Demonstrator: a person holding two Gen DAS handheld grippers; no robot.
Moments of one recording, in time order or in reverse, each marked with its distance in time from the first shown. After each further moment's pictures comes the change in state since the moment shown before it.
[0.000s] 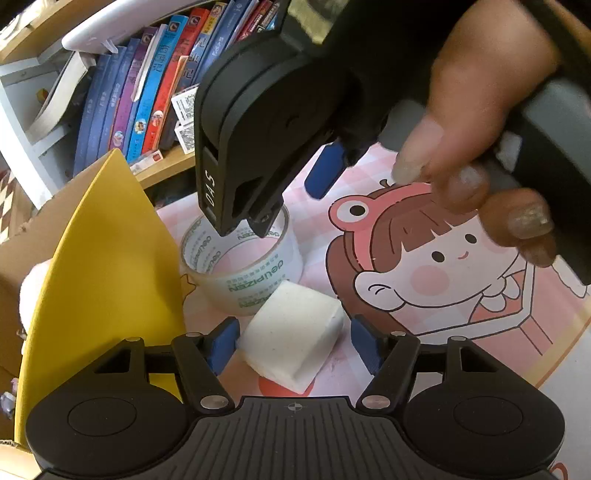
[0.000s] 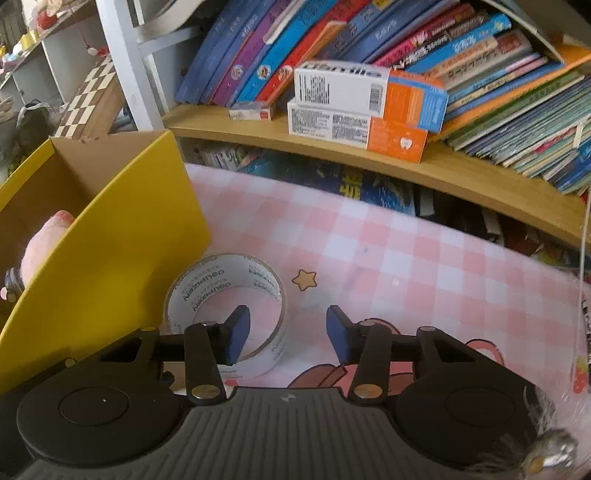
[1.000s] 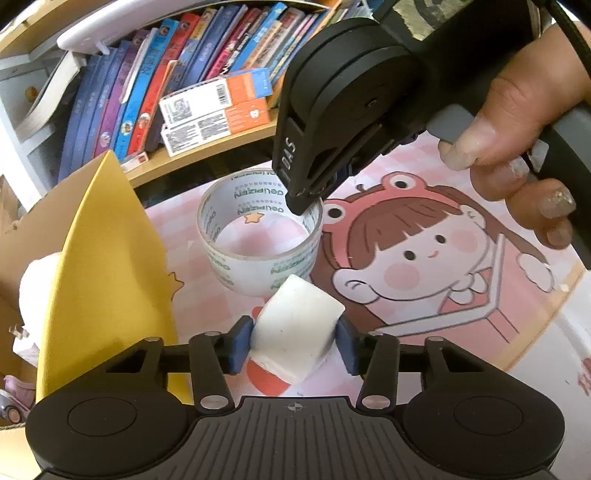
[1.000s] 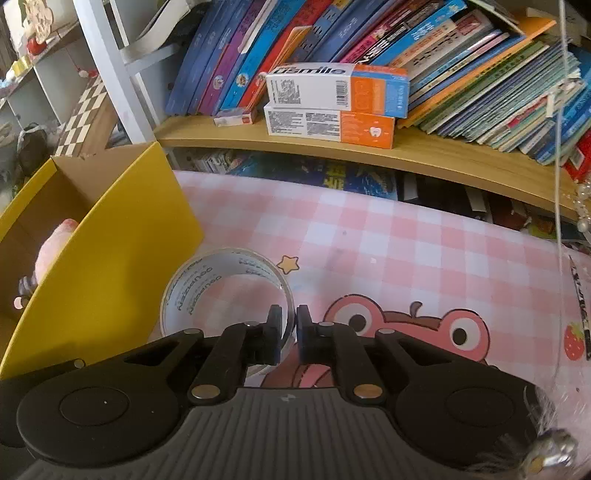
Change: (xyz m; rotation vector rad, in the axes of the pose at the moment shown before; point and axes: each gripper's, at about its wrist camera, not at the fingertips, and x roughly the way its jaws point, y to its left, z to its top) left arm -0.020 0.007 -0.009 -0.005 -0.006 -0.095; right arm -0.030 -0.020 -0.015 0.079 -0.021 0.019
